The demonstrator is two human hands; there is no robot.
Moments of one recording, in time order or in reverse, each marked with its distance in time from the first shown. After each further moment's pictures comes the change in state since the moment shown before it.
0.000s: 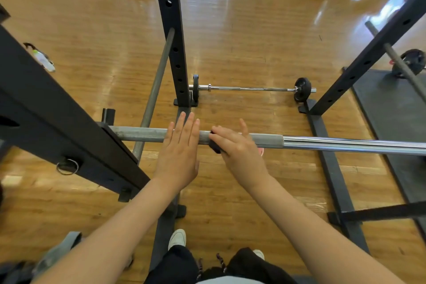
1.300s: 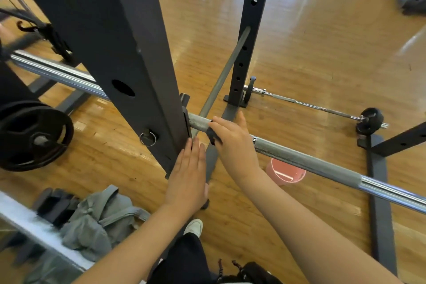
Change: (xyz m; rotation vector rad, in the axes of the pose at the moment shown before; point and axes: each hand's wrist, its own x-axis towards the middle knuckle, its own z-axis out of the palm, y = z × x) left_hand -0.079 -0.041 -0.012 -0.123 -0.370 -0.410; right_hand 0.072 -0.093 0.064 0.180 -0.085 -0.081
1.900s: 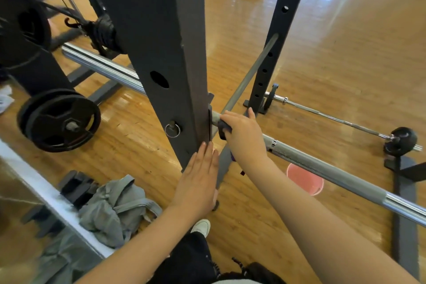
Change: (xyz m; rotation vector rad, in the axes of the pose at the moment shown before) left_hand -0.022 -0.010 0.002 0.008 0.007 0.020; right_hand 0.027 -0.013 0.005 0.062 -0.221 0.034
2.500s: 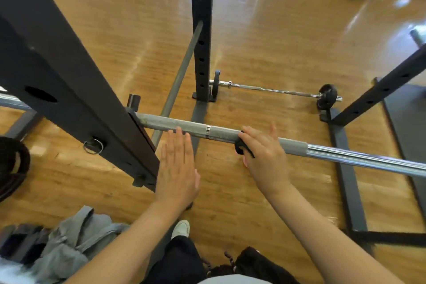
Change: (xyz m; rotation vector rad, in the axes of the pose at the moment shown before) left_hand 0.039 0.055 0.023 -0.026 0.362 0.128; right_hand -0.126 0.086 -0.054 -0.217 0.430 0.107
